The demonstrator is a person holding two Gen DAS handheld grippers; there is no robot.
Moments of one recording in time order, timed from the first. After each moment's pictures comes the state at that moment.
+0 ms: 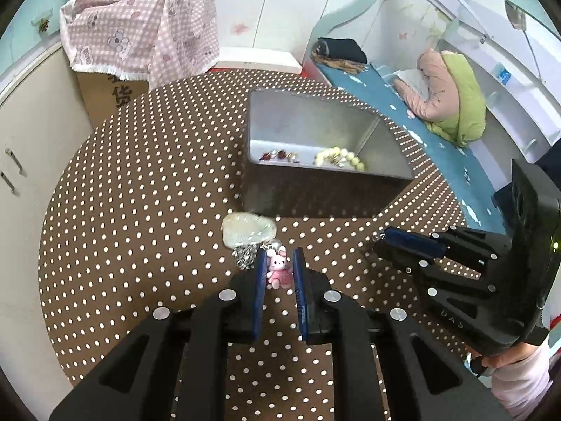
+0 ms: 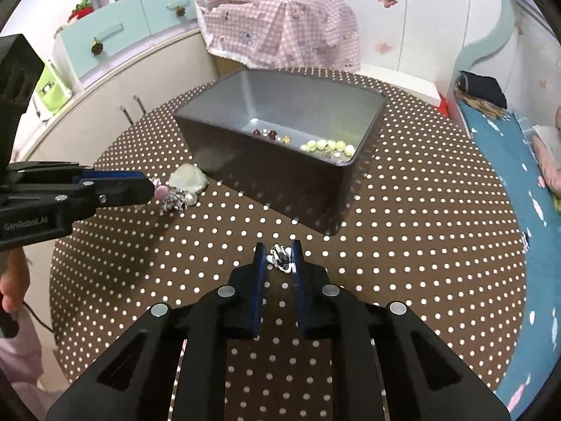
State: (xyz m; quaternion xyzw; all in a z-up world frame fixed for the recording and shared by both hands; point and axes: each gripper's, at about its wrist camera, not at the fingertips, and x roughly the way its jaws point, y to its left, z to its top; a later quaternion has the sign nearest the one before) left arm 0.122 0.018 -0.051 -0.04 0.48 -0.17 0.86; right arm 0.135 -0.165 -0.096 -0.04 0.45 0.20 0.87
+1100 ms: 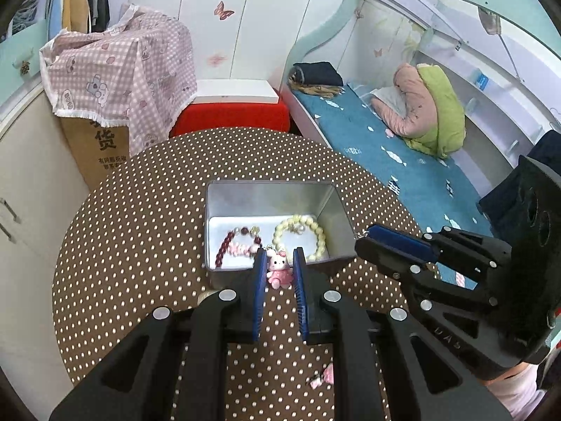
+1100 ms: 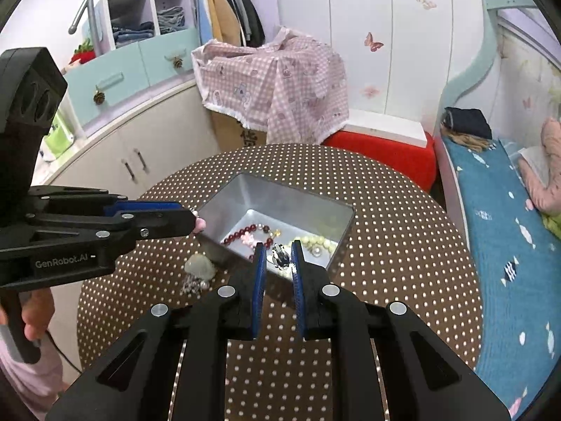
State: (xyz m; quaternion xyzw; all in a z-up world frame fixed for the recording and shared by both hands) left arm 0.146 -0.014 0.010 -0.02 0.43 -0.20 0.88; right arm 0.160 -0.168 -0.012 -0.02 0.38 0.19 0.91
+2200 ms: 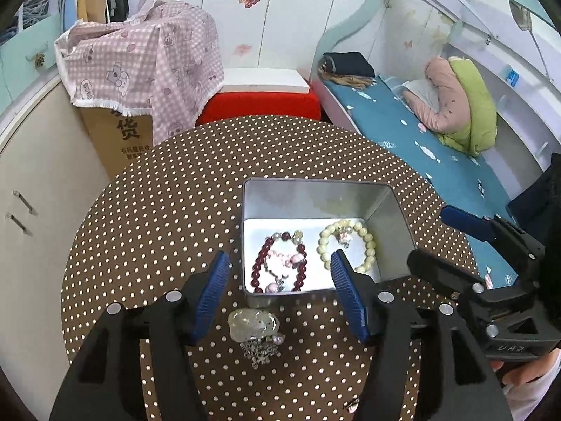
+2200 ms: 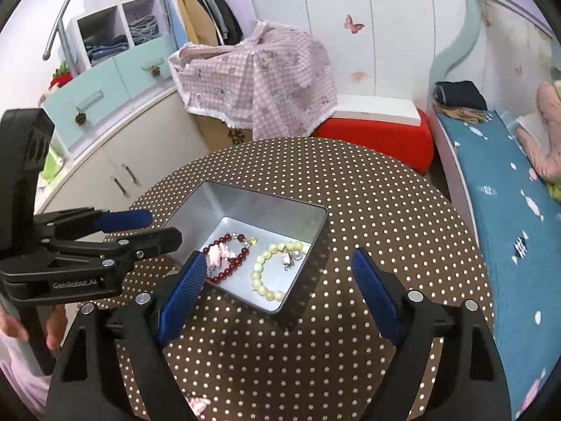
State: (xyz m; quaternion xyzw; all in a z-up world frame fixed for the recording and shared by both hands) left arm 0.178 -0.003 -0.018 0.00 0.45 -0.14 0.88; right arm 0.192 -0.194 -0.039 0.04 0.40 0.18 0.90
